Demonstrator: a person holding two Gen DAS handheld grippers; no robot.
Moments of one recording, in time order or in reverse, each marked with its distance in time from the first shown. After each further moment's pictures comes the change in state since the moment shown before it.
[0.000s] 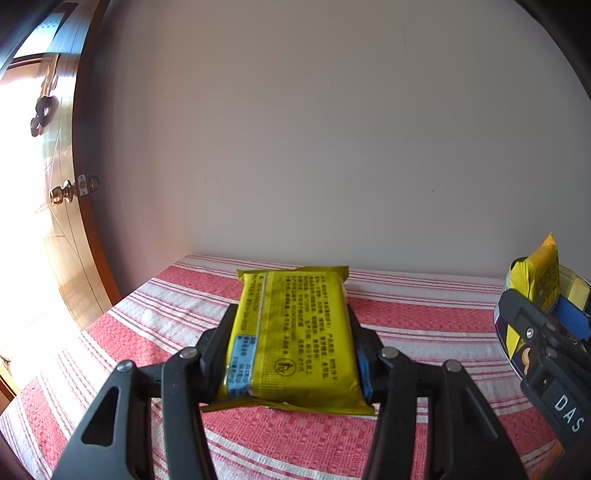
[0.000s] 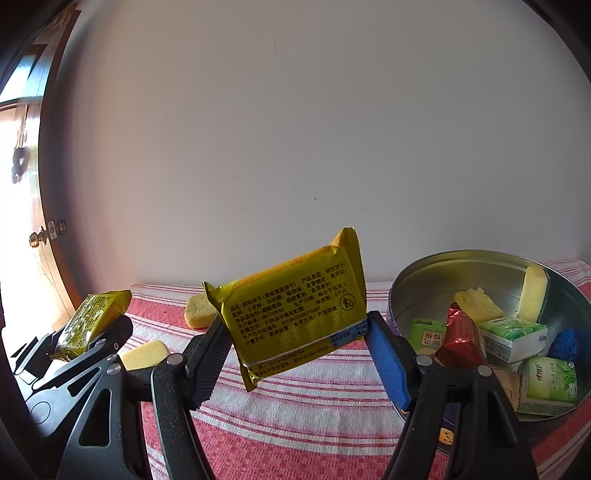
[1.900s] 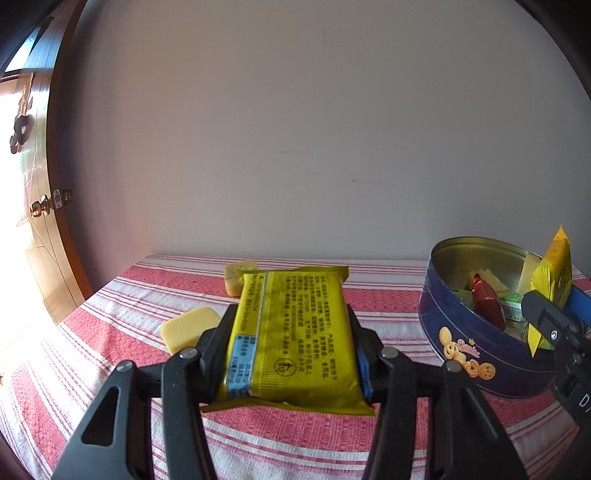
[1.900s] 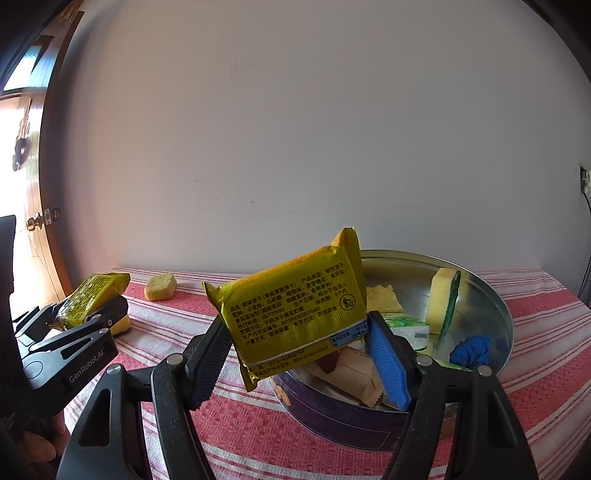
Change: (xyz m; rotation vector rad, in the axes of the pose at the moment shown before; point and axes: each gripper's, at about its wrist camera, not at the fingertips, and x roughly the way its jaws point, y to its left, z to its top) left arm -0.041 -0.089 -0.016 0.060 0.003 -0.093; right arm -0.093 -0.102 -0.010 -0.055 -0.009 -0.053
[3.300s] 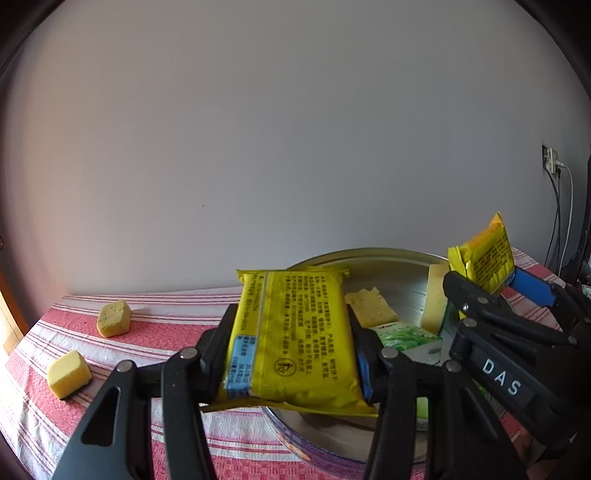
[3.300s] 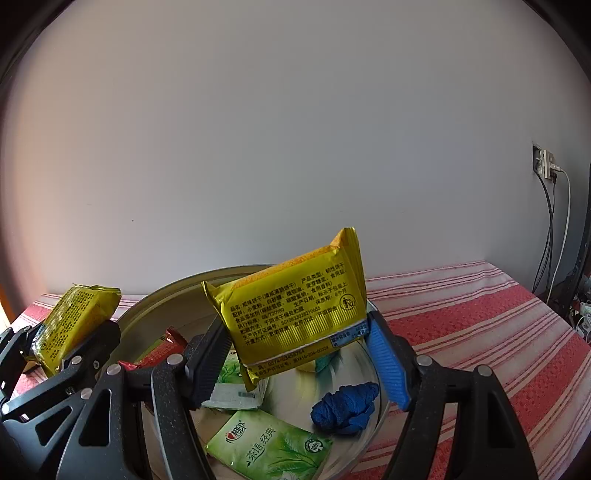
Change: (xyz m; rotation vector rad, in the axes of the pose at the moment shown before) left arm 0.012 -0.152 0.026 0.119 -0.015 -0.210; right arm 0.009 -0.063 0.035 0.074 0.038 -0.212
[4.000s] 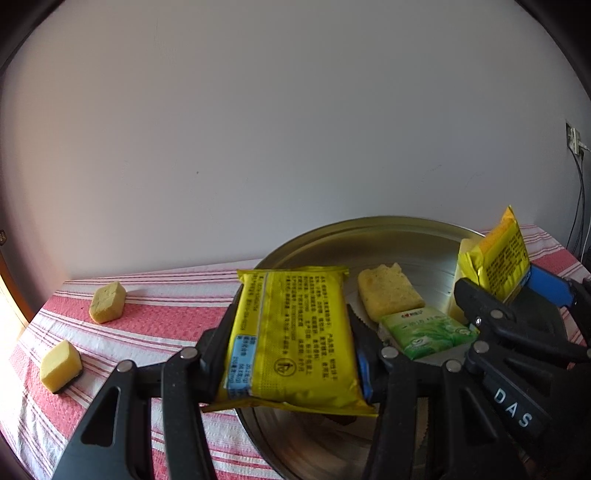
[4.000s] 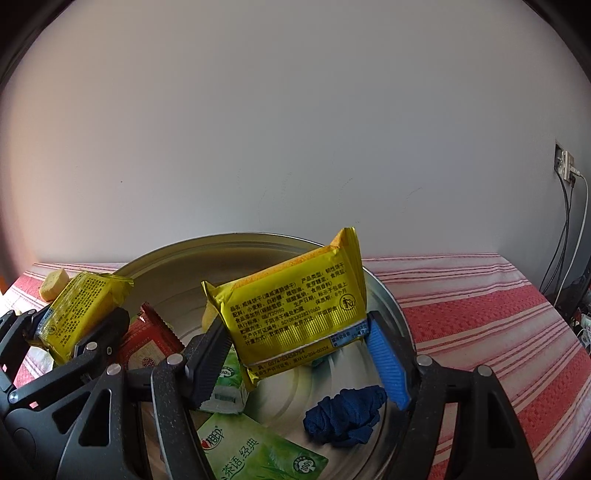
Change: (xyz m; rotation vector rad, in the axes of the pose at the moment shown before) left arm 0.044 -0.010 -0.005 0.003 0.125 0.075; right arm 0.037 0.022 0.000 -0.079 0.131 0.025
